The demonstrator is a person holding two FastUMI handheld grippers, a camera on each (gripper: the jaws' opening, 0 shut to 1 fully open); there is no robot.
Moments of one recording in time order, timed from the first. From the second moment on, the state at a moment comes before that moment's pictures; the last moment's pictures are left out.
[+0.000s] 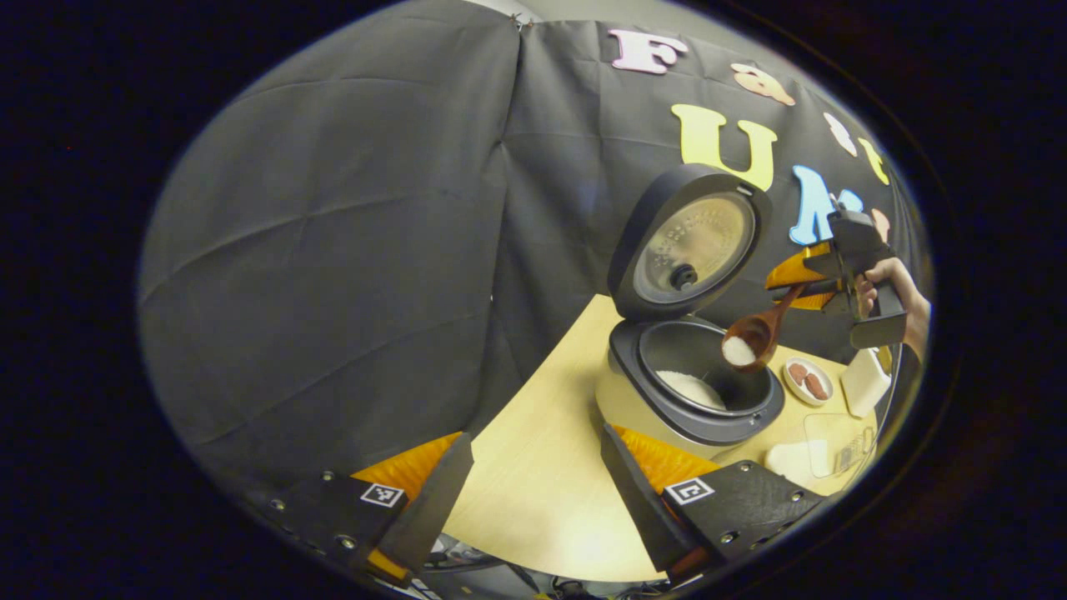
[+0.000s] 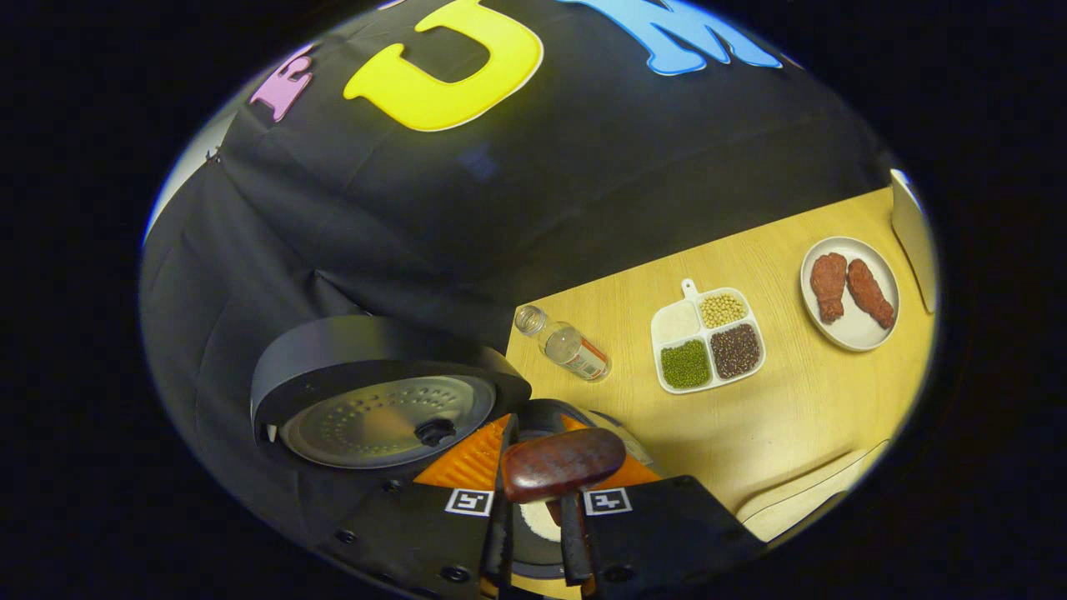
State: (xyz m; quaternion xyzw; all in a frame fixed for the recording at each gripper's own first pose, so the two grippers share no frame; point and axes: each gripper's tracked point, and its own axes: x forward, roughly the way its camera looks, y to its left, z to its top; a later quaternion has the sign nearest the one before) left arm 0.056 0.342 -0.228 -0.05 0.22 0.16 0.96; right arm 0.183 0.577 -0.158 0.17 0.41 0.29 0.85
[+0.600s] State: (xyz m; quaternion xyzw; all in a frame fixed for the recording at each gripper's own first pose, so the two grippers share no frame) left arm 0.052 0.339 -0.232 -0.06 0.22 0.16 0.96; right arm 0.151 0.620 -0.134 -0.02 0.30 0.40 0.87
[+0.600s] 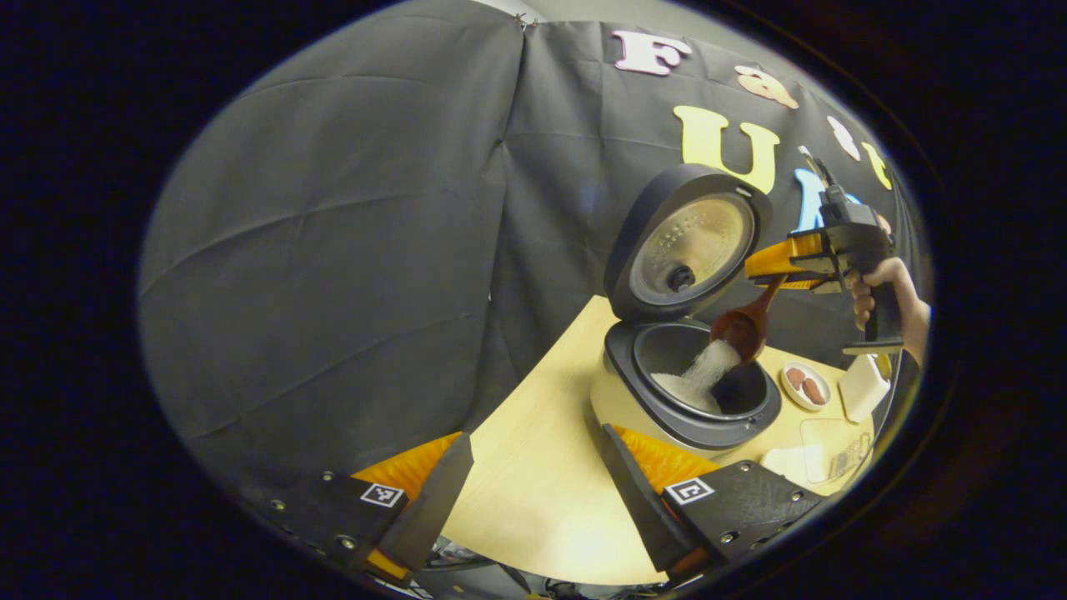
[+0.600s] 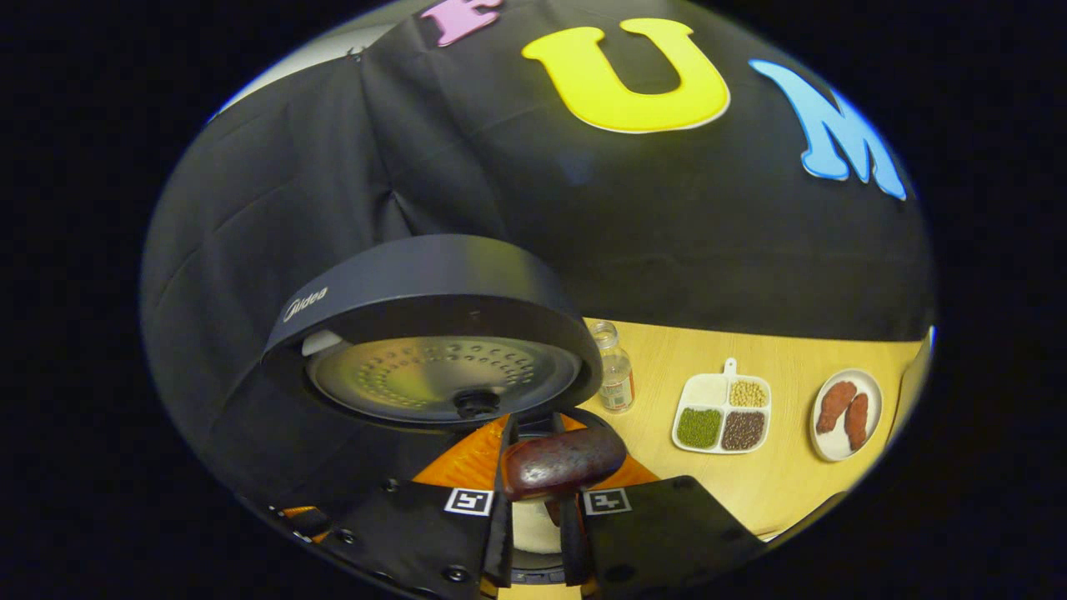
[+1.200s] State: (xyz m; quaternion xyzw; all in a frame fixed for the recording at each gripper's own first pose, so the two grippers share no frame) left arm 0.033 0.355 -0.234 -0.07 0.22 0.20 0.95; right arm 0.119 0.642 -0.144 -0.21 0.17 0.46 0.84
